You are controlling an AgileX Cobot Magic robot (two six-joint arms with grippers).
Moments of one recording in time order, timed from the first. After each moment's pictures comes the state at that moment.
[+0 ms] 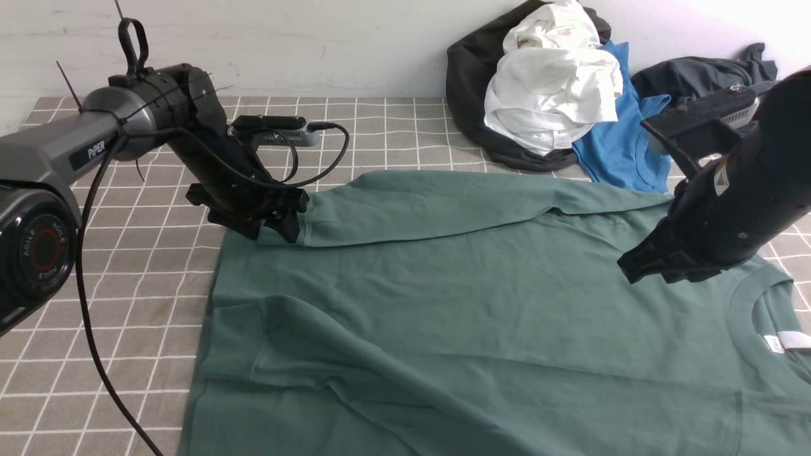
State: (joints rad) right arm 0.37 1.54 -1.19 -0.16 1.04 0.04; left arm -0.10 2.34 -1.91 -0.31 0.96 0.24
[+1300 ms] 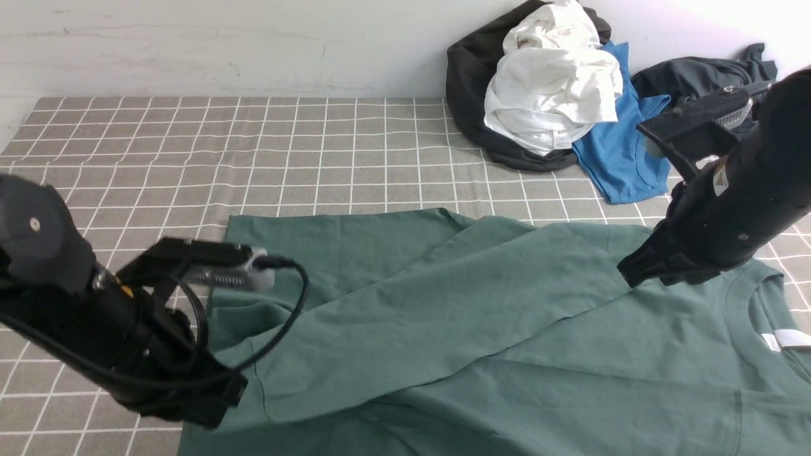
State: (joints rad) right arm 0.37 1.54 -1.19 -0.12 1.04 -0.02; left arm -0.18 1.42 -0.77 -0.41 0.88 0.35
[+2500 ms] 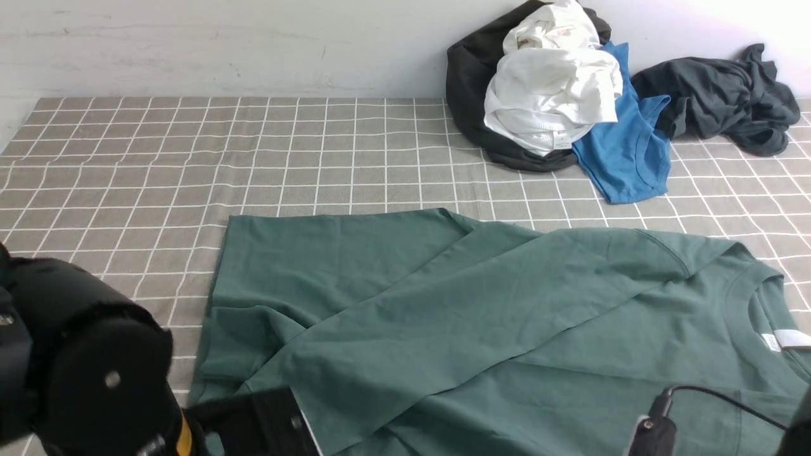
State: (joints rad) right arm 0.83 1.27 -0.63 0.13 1.20 -0.26; left arm -0.70 1.27 -0.74 -0.14 1.16 0.43
